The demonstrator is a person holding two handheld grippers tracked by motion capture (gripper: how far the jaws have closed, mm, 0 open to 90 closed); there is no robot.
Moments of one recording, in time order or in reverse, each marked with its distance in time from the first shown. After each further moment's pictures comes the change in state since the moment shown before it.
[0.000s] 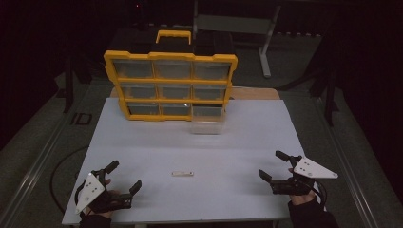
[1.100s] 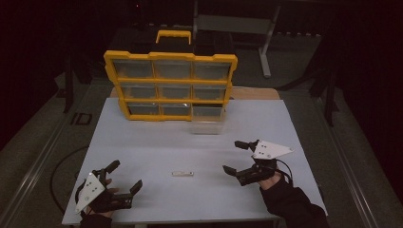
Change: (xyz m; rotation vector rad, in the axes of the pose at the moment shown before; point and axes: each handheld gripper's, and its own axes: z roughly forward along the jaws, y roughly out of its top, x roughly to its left) left arm -0.001 0.001 0.001 -0.008 -0.014 -0.009; right arm 0.041 0.055 0.084 0.049 0.298 -0.093
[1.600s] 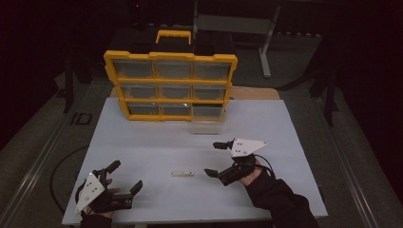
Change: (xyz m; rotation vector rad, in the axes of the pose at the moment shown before) left arm -0.001 0.001 0.000 -0.007 -0.012 -0.001; right arm 0.009 0.011 0.050 0.047 0.152 -0.048
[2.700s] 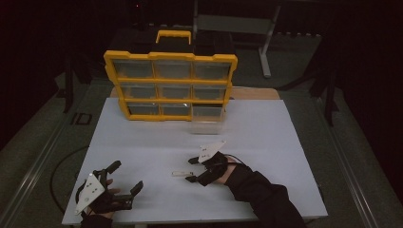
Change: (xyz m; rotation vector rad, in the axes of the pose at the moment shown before) left arm -0.001 0.000 0.000 -0.007 -0.005 -0.003; right arm -0.005 -0.020 0.085 0.287 0.202 -0.068
